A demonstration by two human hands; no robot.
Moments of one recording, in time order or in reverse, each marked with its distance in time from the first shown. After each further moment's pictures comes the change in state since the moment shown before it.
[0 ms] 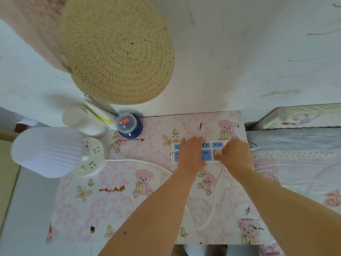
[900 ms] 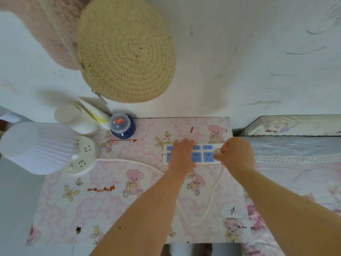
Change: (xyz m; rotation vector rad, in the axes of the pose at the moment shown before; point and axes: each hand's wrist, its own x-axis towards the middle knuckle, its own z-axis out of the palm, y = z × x) left_hand -0.004 -0.003 -0.001 -0.041 0.003 0.017; right_hand -0.013 -0.003 -0.038 -0.028 0.079 -0.040
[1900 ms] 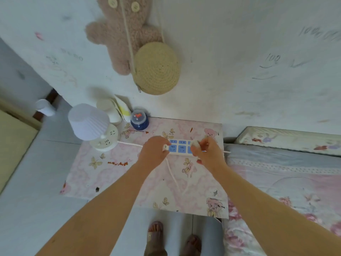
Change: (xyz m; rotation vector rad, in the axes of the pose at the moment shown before) left_hand -0.141 0.008 -0.086 -0.008 0.258 -0.094; right_hand -0.113 -0.001 -0.039 0.647 -0.257 -0.209
